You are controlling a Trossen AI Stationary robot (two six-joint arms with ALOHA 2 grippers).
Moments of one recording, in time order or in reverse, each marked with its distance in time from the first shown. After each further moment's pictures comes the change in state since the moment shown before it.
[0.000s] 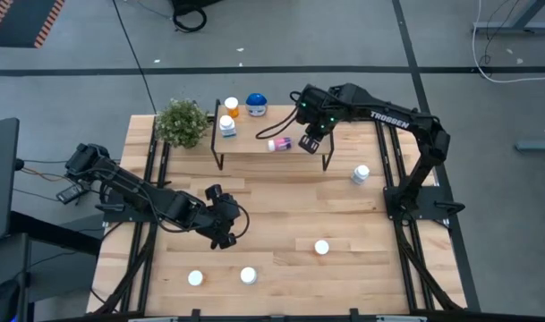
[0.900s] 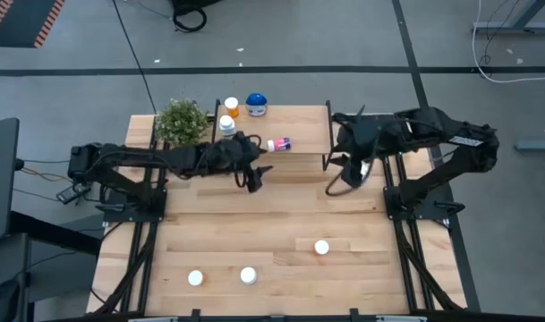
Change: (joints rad) left arm 0.531 0.000 0.000 0.560 0.262 0.521; right arm 0.501 -0.406 0.002 -0.042 0.185 0.177
